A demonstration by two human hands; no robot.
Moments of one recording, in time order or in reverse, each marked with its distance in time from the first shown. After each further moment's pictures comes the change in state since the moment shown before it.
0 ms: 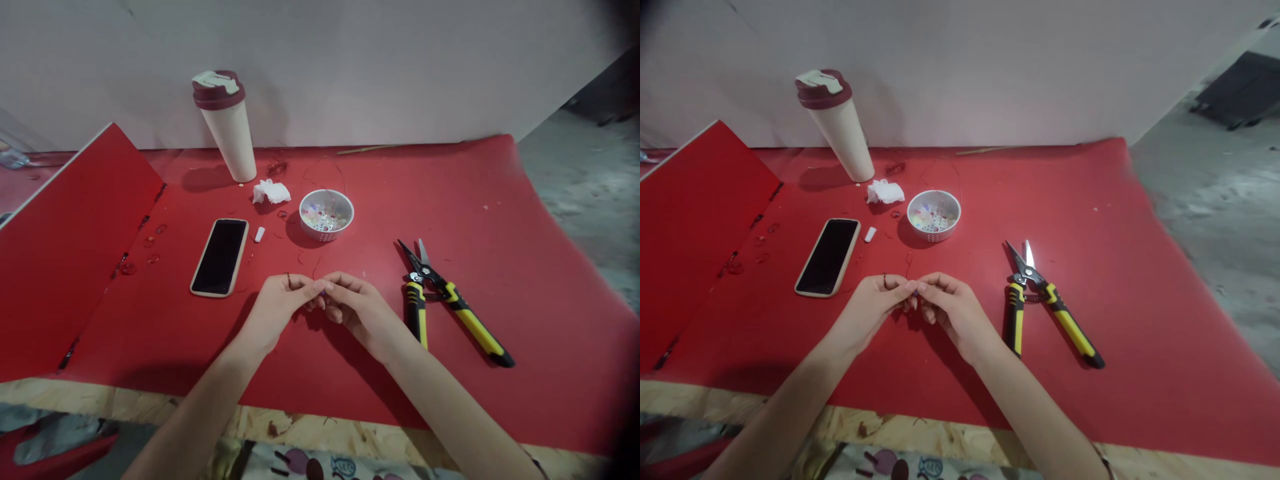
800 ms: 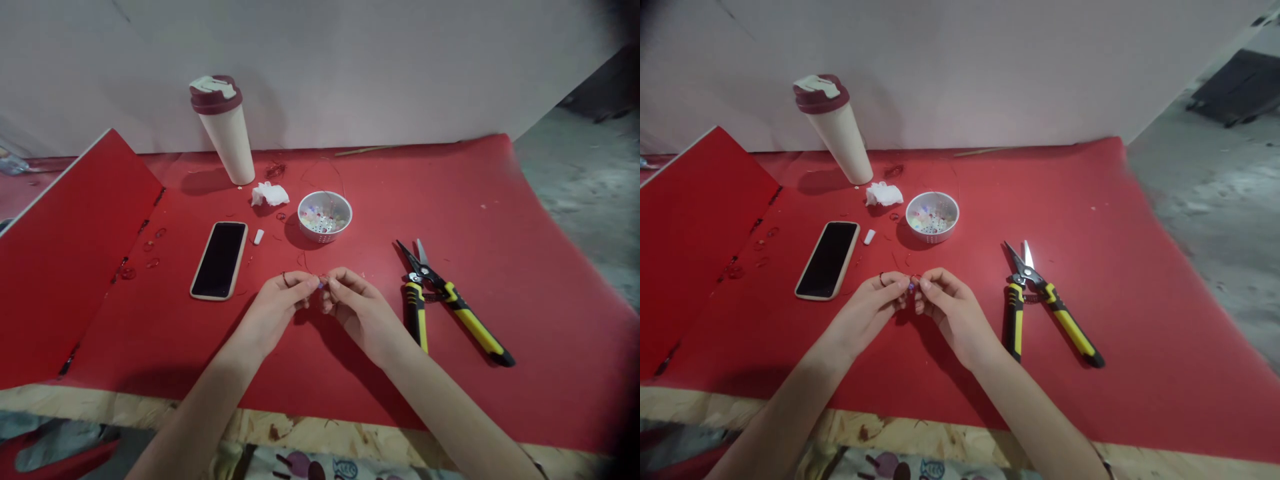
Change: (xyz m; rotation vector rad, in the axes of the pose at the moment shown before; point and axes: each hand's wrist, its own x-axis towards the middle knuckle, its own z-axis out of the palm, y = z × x) left_hand 0.001 0.001 -0.003 -0.203 -0.085 -0.015; right_hand -0.003 0.002 0.003 0.113 0.012 -0.092
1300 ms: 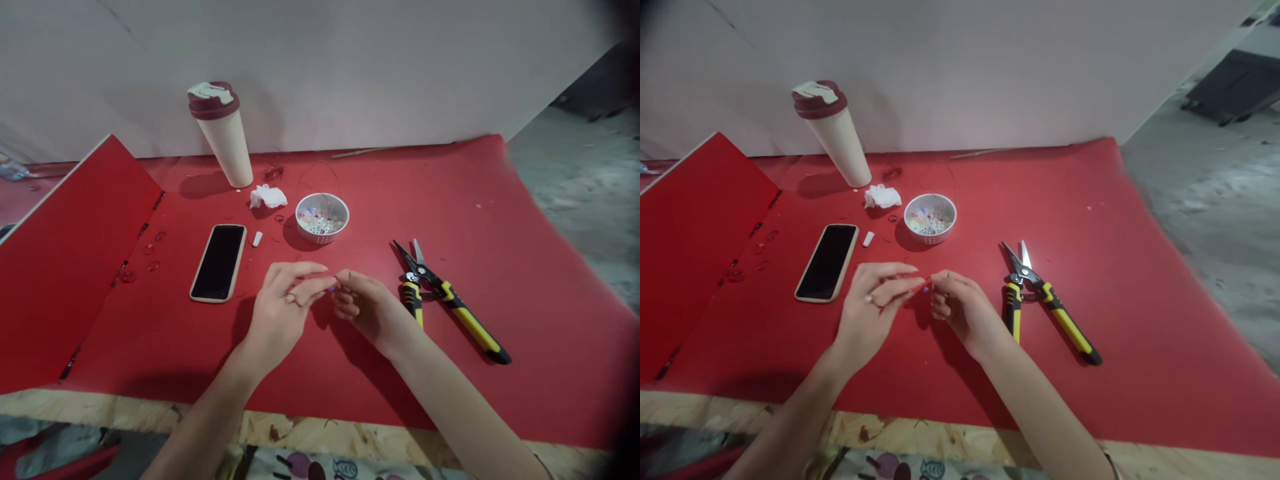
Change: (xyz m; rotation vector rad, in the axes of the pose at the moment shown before) left_hand -0.012 0.003 0.009 0.993 0.226 0.747; right_hand 0.002 -0.014 -0.009 0.083 0.044 0.122
